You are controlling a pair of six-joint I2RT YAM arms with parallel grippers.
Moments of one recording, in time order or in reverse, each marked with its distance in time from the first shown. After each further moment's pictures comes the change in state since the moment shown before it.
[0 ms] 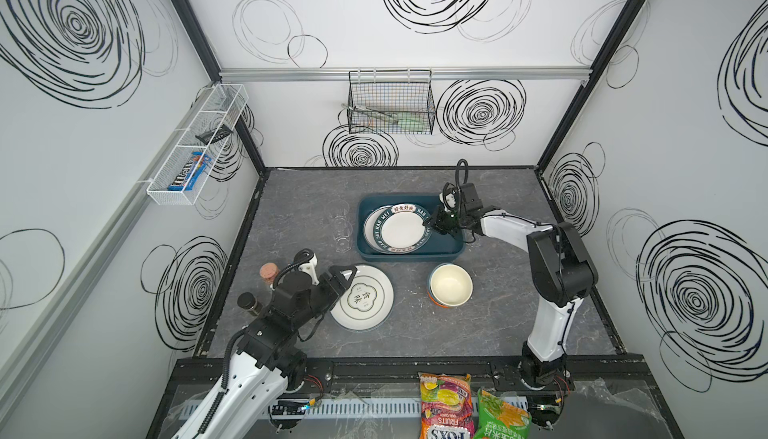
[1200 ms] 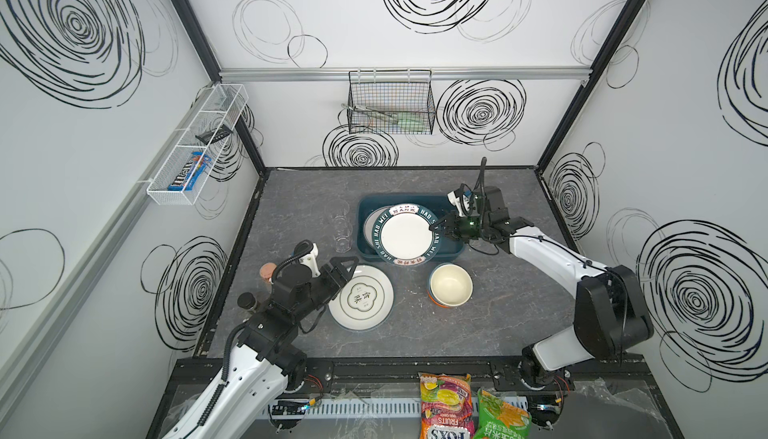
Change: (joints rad) left arm -0.005 0.066 0.059 0.067 -0.010 0.031; right arm -0.017 -0.377 -0.201 -0.048 -0.174 -0.061
